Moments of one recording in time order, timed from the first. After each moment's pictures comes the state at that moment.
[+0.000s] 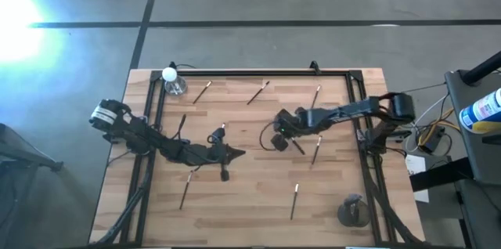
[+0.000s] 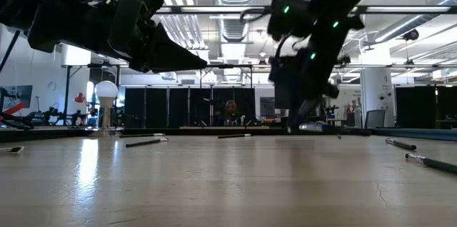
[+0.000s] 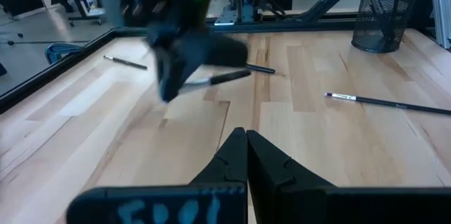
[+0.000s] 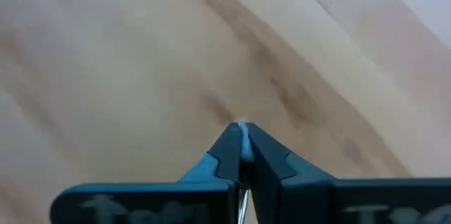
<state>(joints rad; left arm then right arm) -0.30 1.57 0.47 0.89 -0.46 -0.06 -0.06 1.68 0.93 -0.42 0.27 0.62</state>
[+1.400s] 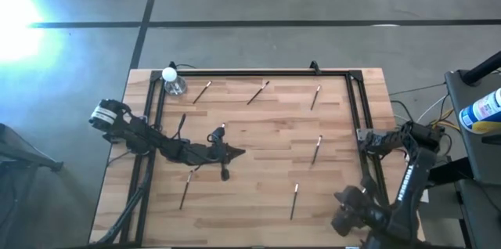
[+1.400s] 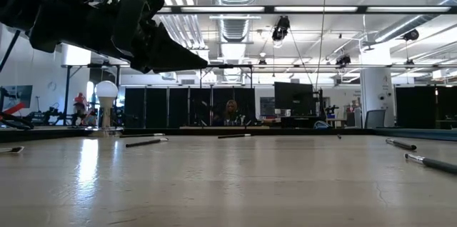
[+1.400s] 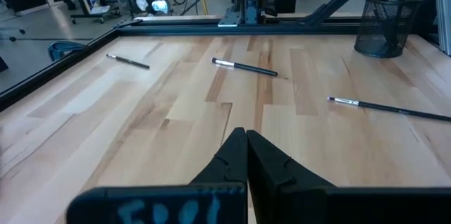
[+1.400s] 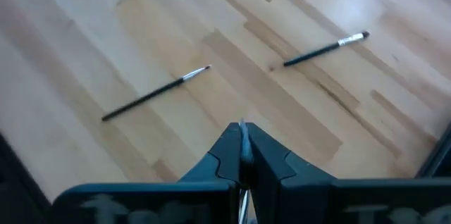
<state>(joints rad) -0.29 1.57 0.47 0.89 -0.47 -0.07 1.15 1.77 1.50 -1.57 0.63 2.01</state>
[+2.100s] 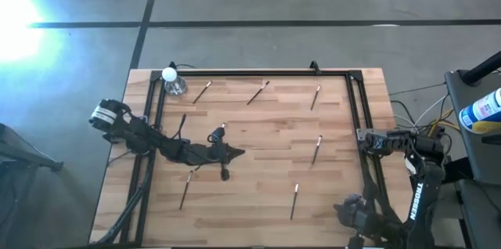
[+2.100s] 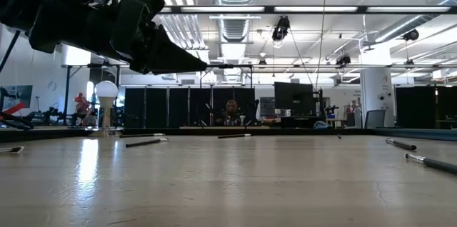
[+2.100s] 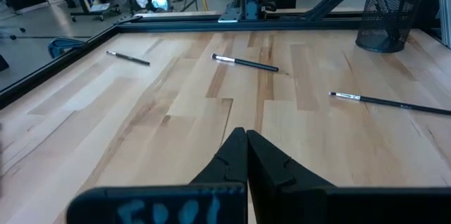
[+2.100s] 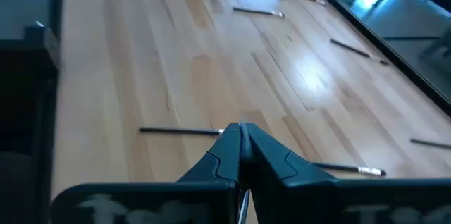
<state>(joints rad) -0.29 1.57 0.47 0.88 -0.47 -0.07 1.33 1.87 1.47 -1.57 0.99 1.79</state>
